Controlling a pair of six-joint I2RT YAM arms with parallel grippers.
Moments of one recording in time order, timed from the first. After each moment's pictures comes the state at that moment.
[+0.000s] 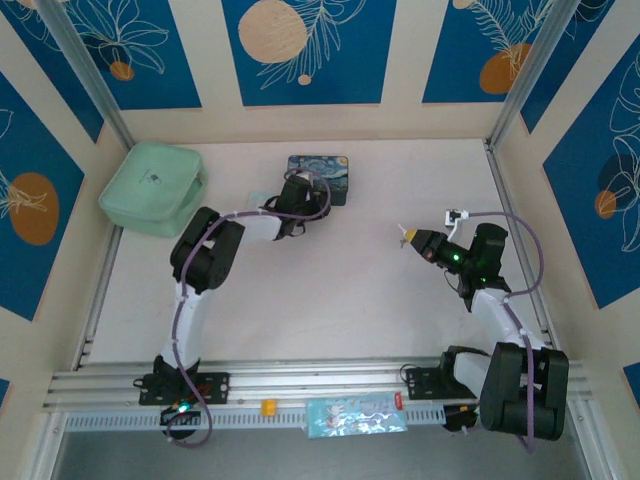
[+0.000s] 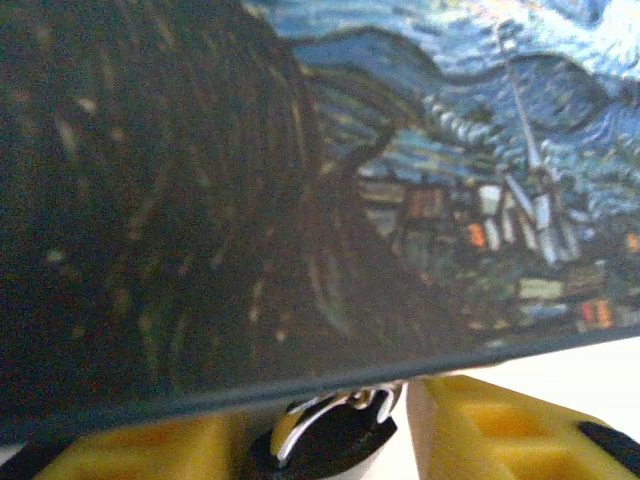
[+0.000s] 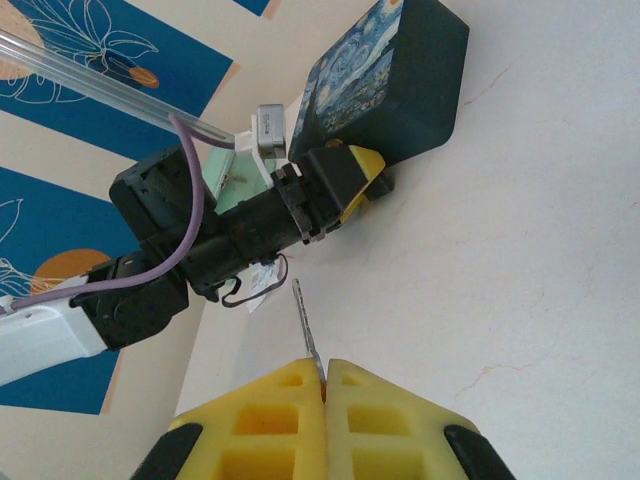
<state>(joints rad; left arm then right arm) -0.55 2.24 1.43 0.18 0.02 -0.63 -0.18 1.06 0.41 0.22 -0.92 0.69</state>
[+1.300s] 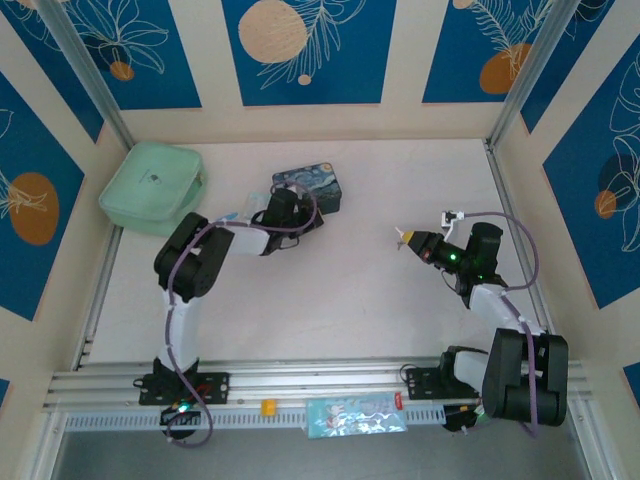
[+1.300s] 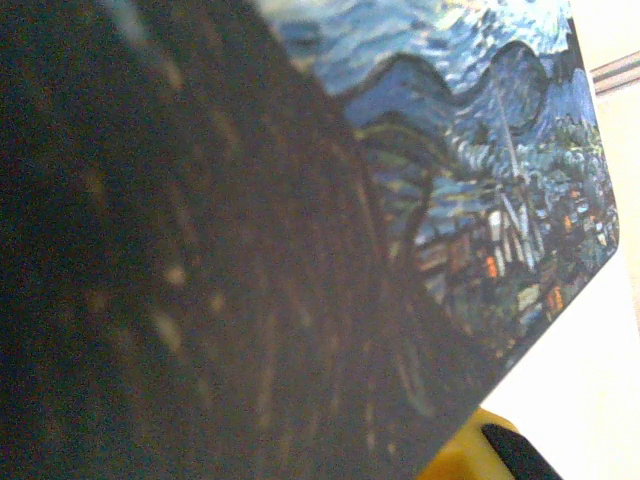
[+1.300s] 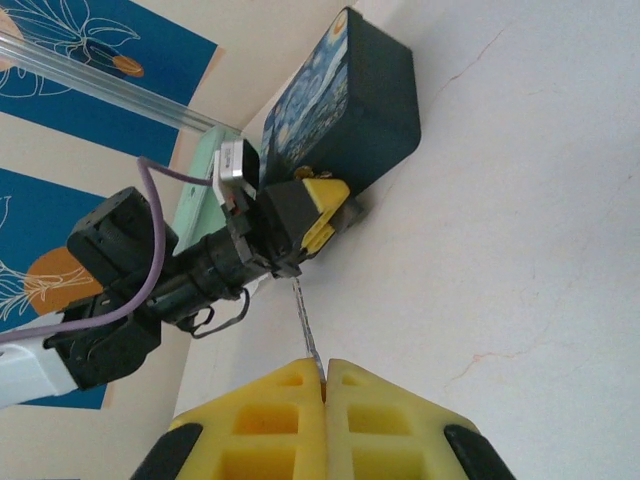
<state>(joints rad) -0.53 2.09 1.14 0.37 0.16 -0.87 -0.16 1.14 0.41 0.24 -0.91 0.68</state>
